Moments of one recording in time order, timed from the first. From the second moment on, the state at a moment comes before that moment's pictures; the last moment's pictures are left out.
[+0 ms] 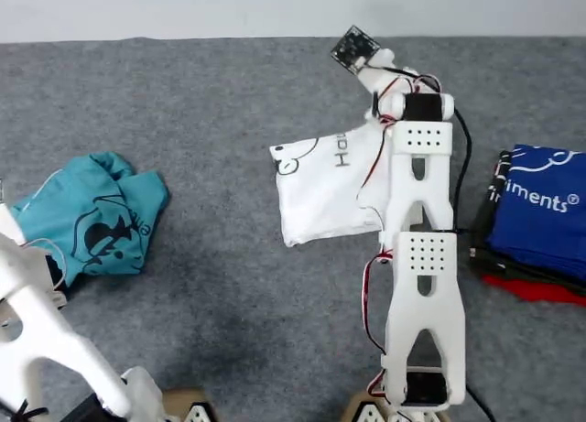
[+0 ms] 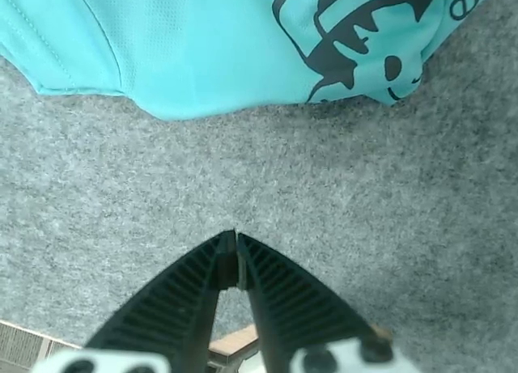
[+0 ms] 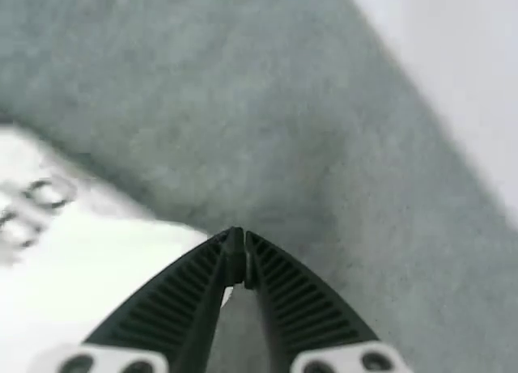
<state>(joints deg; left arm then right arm) -47.1 -26.0 29.0 96.7 -9.4 -2.0 73.8 -93.5 80.9 48.5</state>
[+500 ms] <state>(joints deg) -47.1 -26.0 29.0 96.7 -9.4 0.8 68.6 -93.3 100.5 40.9</state>
